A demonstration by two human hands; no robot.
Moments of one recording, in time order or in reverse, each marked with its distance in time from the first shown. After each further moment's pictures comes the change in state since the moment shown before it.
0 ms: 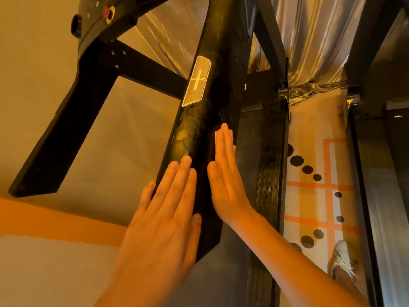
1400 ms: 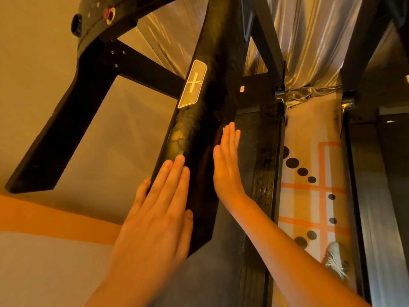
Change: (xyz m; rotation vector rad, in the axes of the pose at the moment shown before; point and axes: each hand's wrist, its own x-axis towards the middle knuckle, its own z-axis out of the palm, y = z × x) left_hand -0.002 0.005 -0.003 -0.001 -0.015 -0.041; right_hand 0.021 0.016 -0.007 0.065 0.038 0.249
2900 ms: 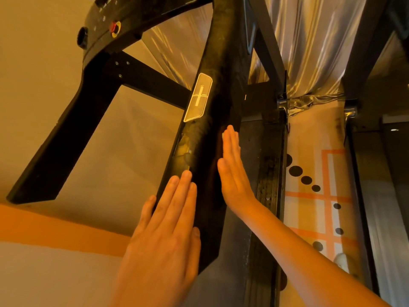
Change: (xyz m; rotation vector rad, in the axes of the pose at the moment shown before) left_hand 0.007 -0.002 0.001 -0.038 0.061 0.045; right_hand 0.016 0.006 -0.009 -0.050 -0.065 -0.246
